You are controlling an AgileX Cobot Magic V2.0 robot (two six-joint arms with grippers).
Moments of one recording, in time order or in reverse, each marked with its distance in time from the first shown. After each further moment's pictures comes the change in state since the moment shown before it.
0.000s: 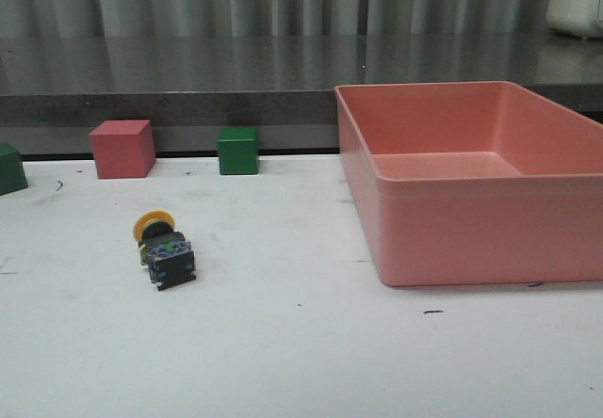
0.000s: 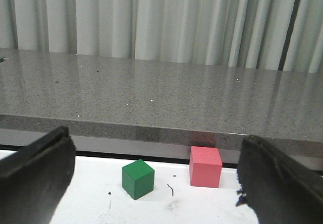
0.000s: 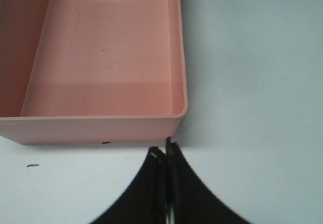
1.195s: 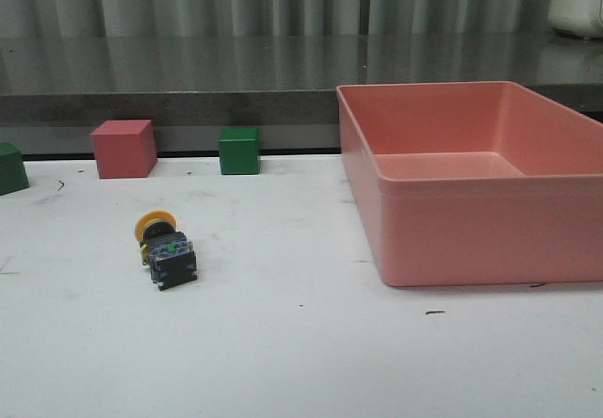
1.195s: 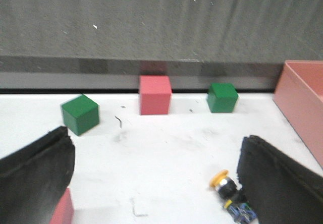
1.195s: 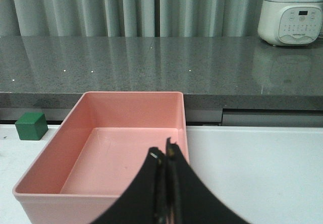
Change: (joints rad) left arm -0.222 0.302 -0.147 -0.034 0.169 0.000; right arm 0.000 -0.593 0.297 -0.027 -0.288 0.002
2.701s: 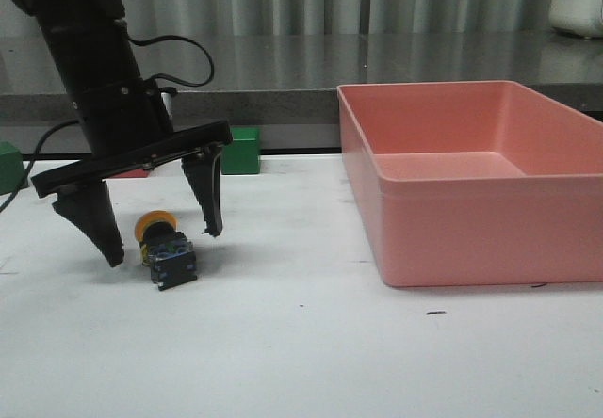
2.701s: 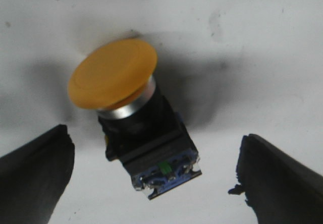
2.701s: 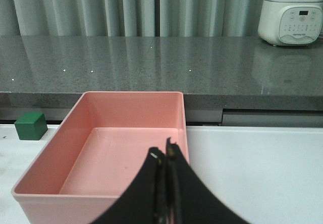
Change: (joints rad) left arm -0.155 1.426 -1.062 -0.283 0.954 -0.220; right arm 0.000 -0.001 0.000 -0.002 0.000 0.000
